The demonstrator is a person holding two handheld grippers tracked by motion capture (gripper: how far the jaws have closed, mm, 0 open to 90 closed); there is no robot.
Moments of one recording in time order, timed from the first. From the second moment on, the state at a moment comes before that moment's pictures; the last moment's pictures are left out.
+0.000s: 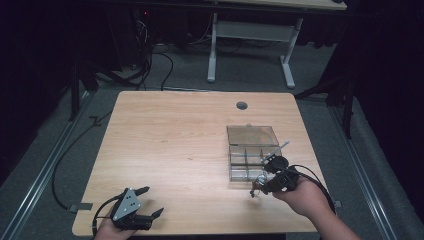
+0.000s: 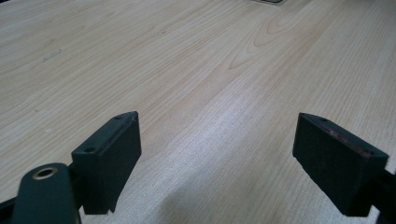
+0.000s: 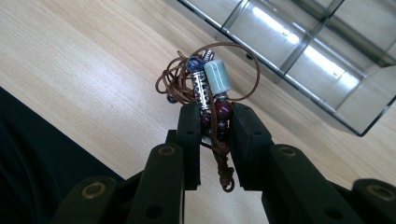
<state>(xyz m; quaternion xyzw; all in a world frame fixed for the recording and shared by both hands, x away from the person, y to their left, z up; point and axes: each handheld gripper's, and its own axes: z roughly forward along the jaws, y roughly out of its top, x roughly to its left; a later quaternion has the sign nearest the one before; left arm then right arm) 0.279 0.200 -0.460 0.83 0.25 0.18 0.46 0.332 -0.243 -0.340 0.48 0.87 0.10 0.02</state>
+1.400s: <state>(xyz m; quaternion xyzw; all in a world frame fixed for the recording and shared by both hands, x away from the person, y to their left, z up) 0.279 0.200 -0.460 0.83 0.24 0.17 0.46 0.424 -0.243 -0.324 0.51 0.85 0.10 0.03</state>
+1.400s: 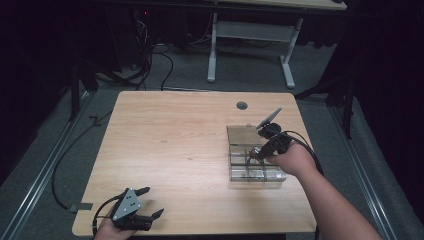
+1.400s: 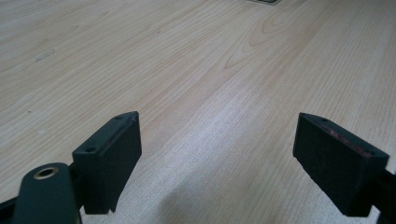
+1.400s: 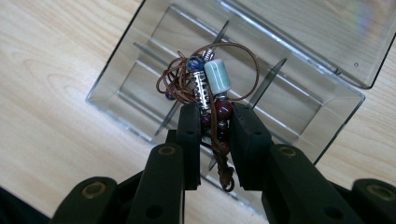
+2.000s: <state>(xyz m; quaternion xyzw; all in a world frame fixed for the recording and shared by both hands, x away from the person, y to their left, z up) 0.279 0.200 -0.460 0.83 0.24 0.17 0.46 0.448 -0.258 -0.346 0.54 0.84 0.09 0.04</state>
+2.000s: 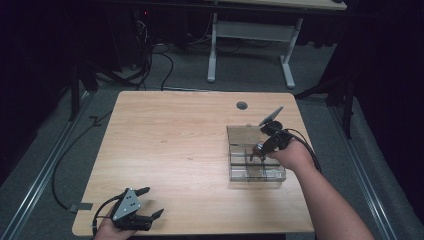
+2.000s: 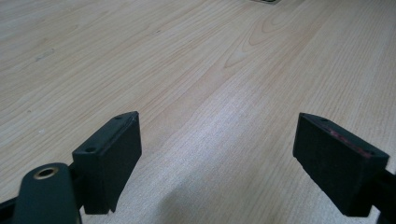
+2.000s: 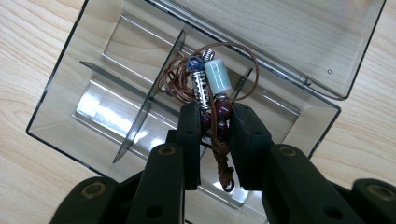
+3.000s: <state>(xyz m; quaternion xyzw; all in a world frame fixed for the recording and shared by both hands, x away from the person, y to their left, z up) 0.279 0.200 -0.460 0.84 0.24 0.17 0.46 0.461 -0.237 -0.392 0.53 0.84 0.05 0.02</state>
